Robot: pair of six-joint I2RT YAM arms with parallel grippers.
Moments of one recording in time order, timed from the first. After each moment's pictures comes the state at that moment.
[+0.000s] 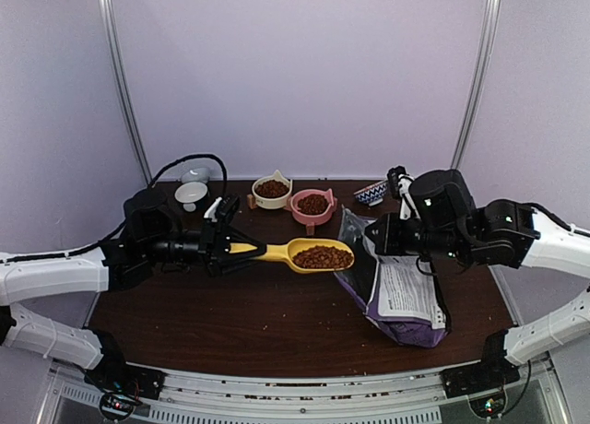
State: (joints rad) left arm -0.80 1.15 0.66 0.40 0.76 -1.22; right arm 1.07 1.14 1.09 -0.55 0.38 0.78
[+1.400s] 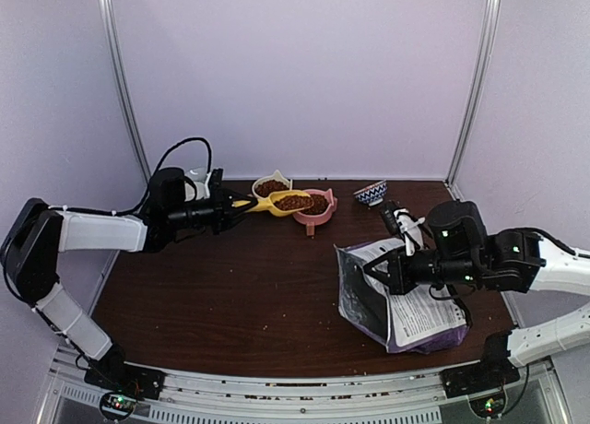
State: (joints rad) left arm -0.48 1.55 0.83 0.54 0.67 -1.14; right arm 1.06 0.97 0.84 -0.44 0.09 0.55
